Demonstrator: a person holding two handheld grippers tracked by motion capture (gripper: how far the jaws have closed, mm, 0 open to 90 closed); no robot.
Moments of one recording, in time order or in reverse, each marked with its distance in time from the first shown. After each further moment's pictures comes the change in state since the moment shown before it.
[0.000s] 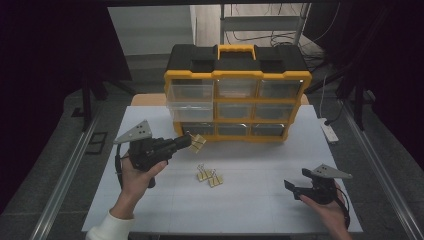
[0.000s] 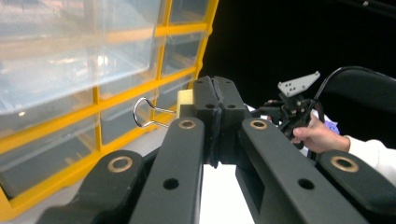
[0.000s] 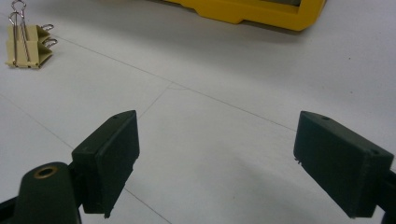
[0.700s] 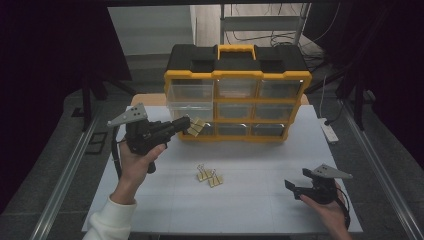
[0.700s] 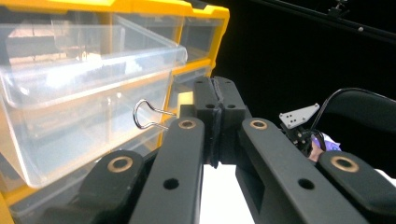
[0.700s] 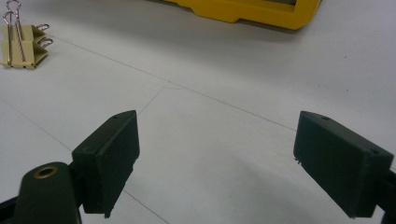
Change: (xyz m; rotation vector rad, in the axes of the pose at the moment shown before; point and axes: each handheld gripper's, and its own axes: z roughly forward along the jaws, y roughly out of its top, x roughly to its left) left arm 0.005 0.037 0.000 -0.062 0.011 0.015; right arm -0.001 0.000 0.000 0.002 -0.009 0.005
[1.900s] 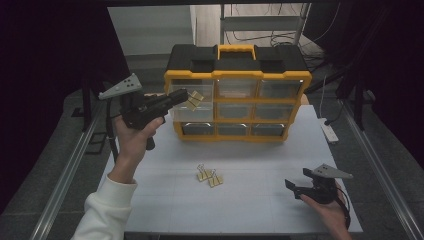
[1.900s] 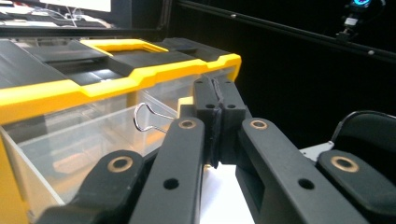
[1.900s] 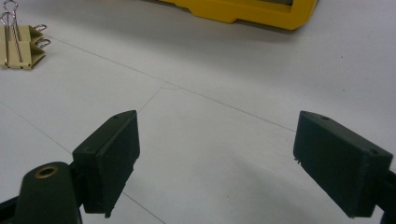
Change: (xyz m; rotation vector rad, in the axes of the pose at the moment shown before) left arm 0.011 0.054 0.002 -0.065 0.046 0.026; right arm -0.001 0.000 0.000 -0.004 -0.006 0.001
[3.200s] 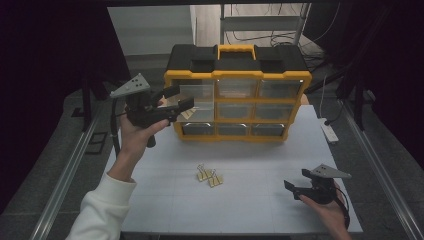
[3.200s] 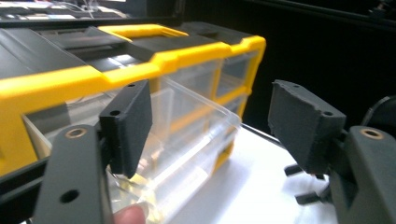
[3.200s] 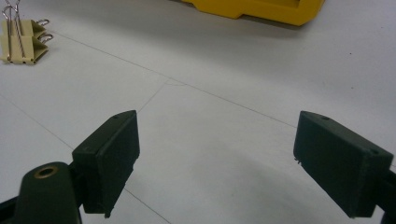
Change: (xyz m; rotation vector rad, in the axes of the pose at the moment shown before) left arm 0.005 -0.012 0.007 0.072 0.036 0.047; right arm 0.001 -0.001 0.002 0.017 0.012 -0.006
